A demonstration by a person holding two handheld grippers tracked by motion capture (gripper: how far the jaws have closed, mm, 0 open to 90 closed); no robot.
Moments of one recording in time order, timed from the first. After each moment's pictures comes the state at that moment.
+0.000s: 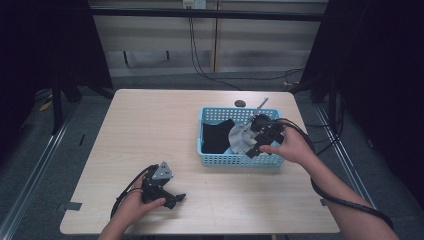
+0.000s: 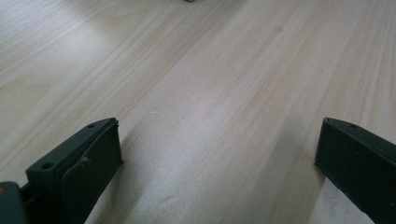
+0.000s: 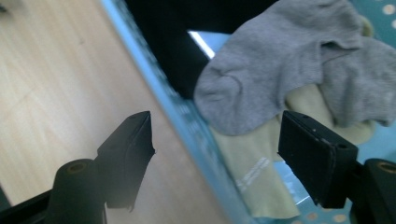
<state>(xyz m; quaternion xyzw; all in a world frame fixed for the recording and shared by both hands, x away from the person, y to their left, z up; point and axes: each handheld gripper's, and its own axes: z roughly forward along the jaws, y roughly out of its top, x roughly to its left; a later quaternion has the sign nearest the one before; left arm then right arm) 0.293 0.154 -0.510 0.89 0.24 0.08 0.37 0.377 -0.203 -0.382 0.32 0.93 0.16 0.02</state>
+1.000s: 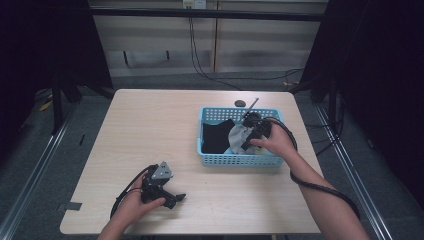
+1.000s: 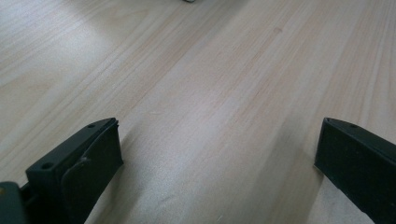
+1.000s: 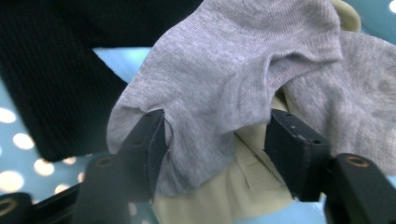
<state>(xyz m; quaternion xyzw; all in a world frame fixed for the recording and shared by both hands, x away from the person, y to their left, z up) 0.293 0.155 -0.509 0.90 0.24 0.08 0.37 0.434 -0.201 -0.442 0.37 0.92 0.13 0.03</state>
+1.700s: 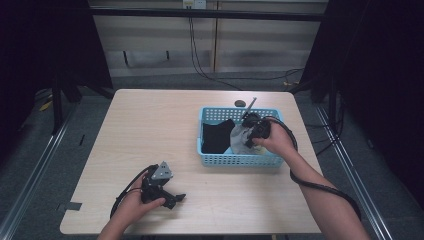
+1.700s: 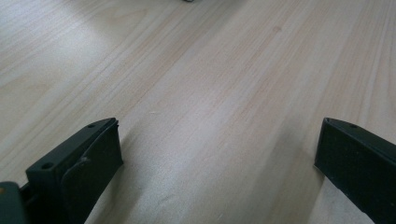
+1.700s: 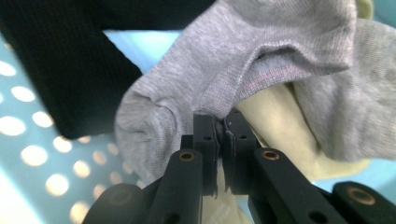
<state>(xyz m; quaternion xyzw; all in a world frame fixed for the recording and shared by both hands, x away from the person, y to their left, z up) 0.293 0.154 -0.510 0.89 0.24 0.08 0.37 0.432 -0.198 -0.435 0.36 0.93 0.10 0.01</state>
